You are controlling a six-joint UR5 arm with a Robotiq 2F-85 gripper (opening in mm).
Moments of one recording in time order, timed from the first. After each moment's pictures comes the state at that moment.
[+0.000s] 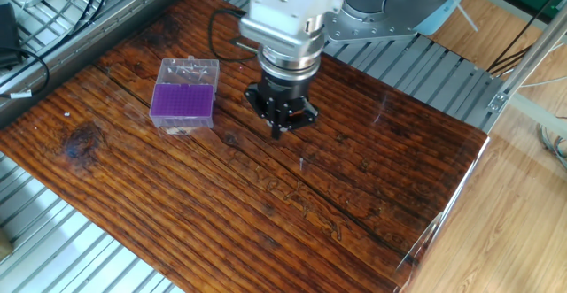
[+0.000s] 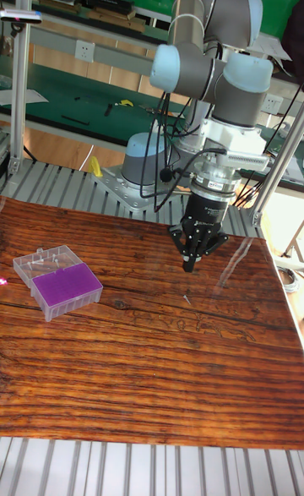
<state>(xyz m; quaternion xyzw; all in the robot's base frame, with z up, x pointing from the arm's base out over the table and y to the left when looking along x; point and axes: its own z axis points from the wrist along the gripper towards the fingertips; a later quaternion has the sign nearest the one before) 0.487 0.108 0.113 -0.14 0.98 0.00 0.10</state>
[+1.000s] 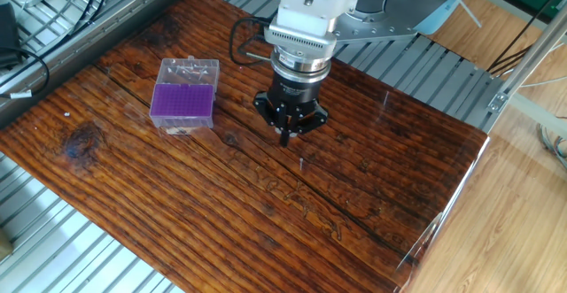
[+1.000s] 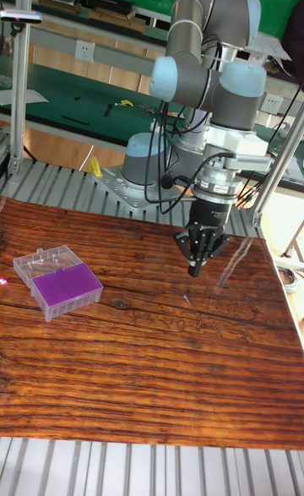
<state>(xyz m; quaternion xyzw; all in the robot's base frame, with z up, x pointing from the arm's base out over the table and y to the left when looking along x) 0.491 0.128 0.108 -0.21 0.97 0.01 0.13</state>
